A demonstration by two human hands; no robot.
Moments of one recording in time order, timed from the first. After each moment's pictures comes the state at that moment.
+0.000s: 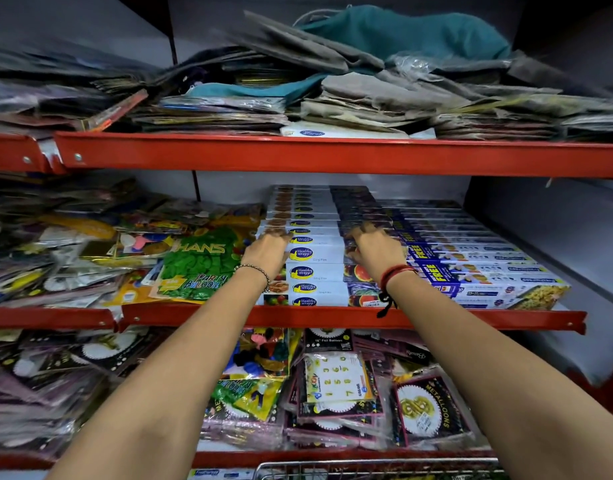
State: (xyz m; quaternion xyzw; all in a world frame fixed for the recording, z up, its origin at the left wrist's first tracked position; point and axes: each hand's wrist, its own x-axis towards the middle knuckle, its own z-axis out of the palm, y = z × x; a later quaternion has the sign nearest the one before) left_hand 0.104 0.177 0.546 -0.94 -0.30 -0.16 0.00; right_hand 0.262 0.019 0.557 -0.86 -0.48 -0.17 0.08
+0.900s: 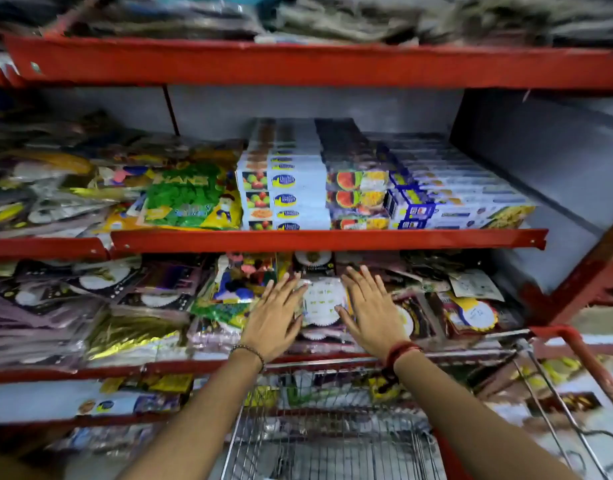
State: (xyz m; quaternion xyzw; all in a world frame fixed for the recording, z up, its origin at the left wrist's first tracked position) left_hand 0.008 0.028 0.346 -0.97 -0.18 -0.14 -0.02; right_hand 0.171 -0.131 0.355 -0.83 -0.53 -0.10 0.12
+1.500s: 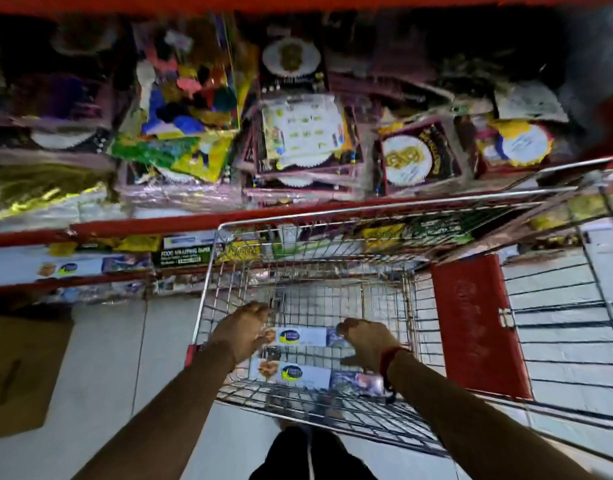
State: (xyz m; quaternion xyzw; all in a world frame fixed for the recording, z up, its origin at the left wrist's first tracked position) left_hand -0.094 -0.044 0.089 -0.93 -0.18 0.27 -0.18; right_hand 0.082 -0.256 0.073 -0.76 -0.53 0.35 -0.14
